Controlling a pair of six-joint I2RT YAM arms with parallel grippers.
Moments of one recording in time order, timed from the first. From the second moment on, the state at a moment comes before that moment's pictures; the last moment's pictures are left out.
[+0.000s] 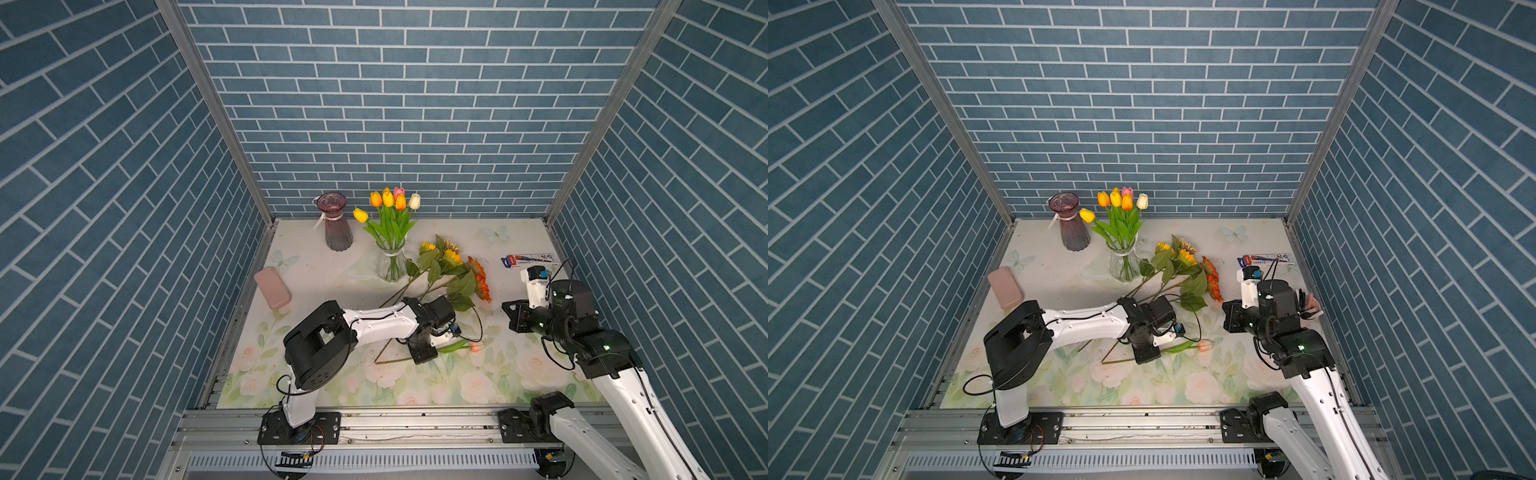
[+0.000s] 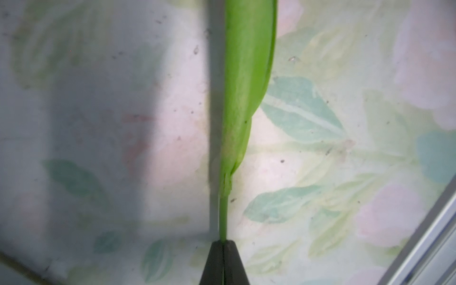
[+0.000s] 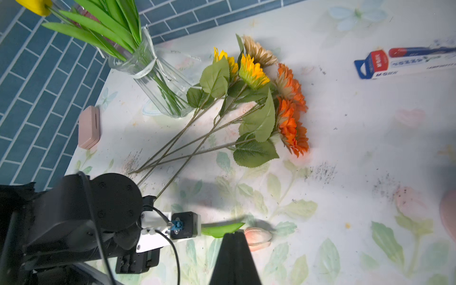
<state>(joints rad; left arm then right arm) -1.02 1.88 1.27 -0.80 0.10 0.23 0.31 0.71 0.88 -0.83 -0.21 0.30</state>
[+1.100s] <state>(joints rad) -0.59 1.27 1.39 -0.35 0.18 0.29 0.31 0.48 0.81 -0.57 -0.05 0.33</state>
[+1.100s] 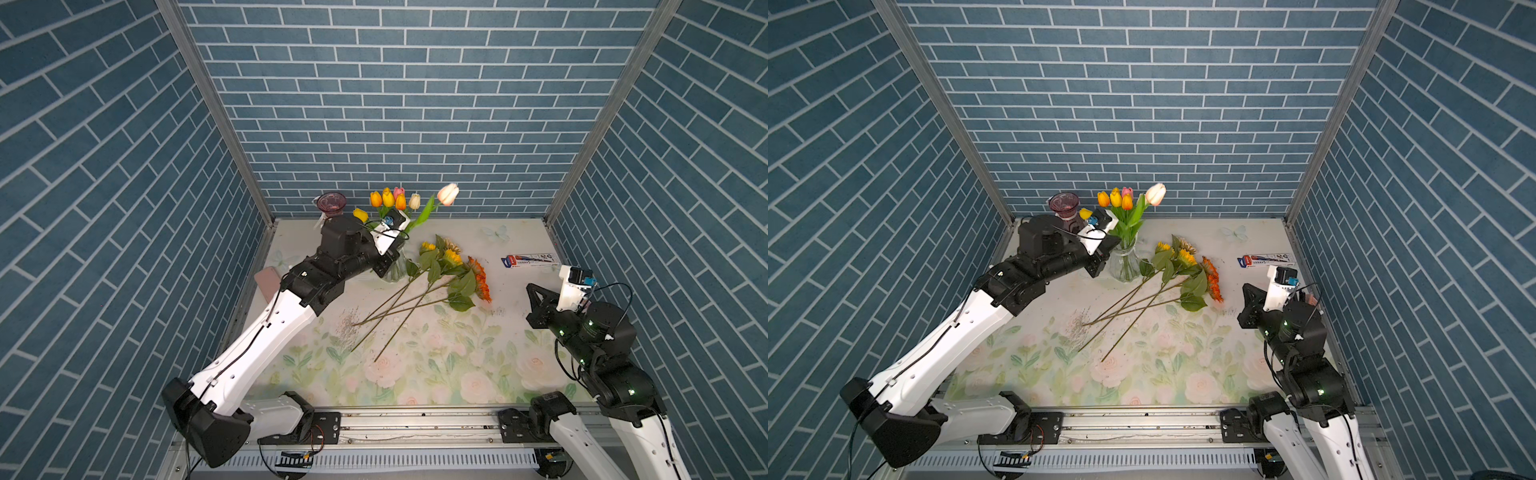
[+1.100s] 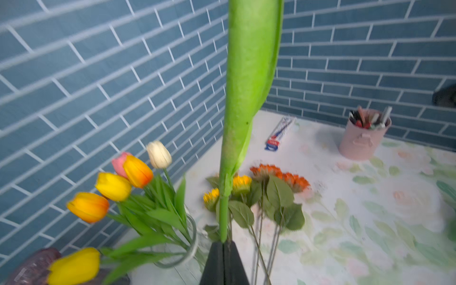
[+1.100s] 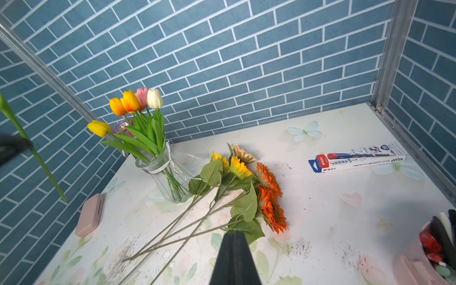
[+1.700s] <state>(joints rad) -0.46 1.45 1.23 0.36 0.22 0.09 0.31 0.50 0.72 -0.38 -0.21 0.25</state>
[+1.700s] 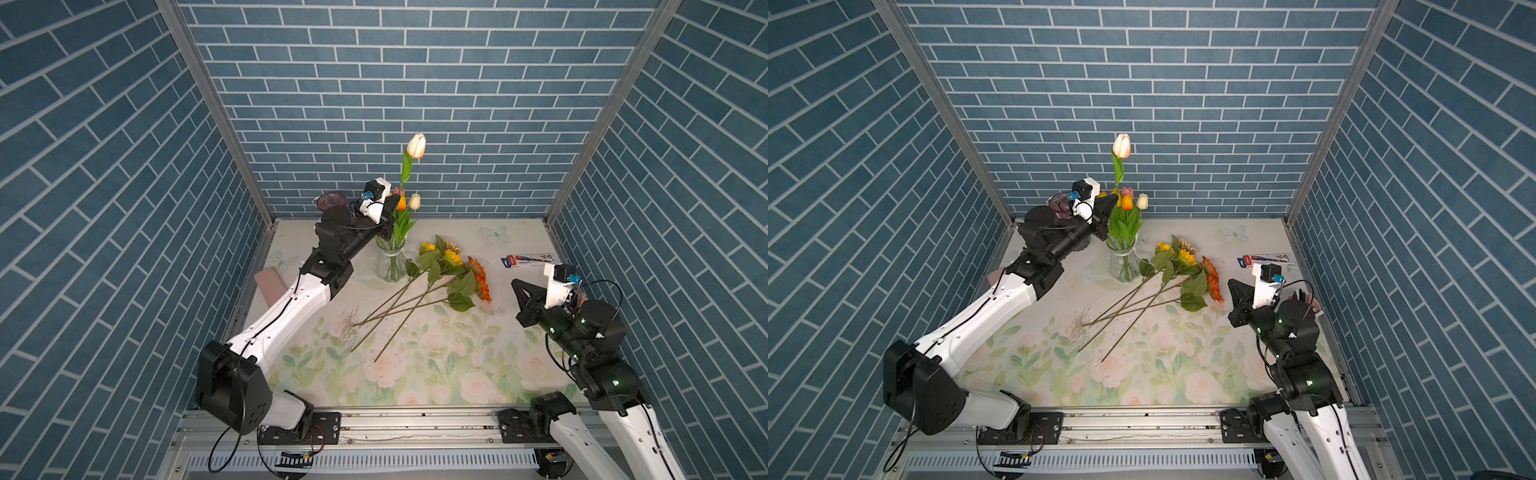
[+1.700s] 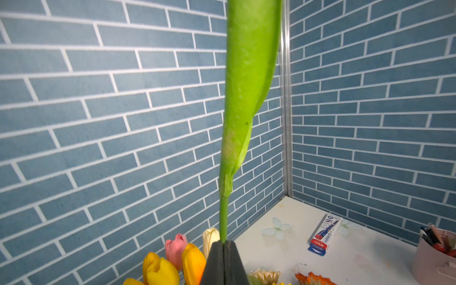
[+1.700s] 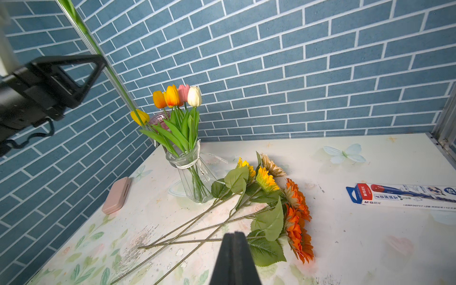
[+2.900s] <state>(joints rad) -0.42 1.68 1.10 0.62 0.13 -0.08 0.31 0.62 0.72 -0.34 -0.25 0.23</state>
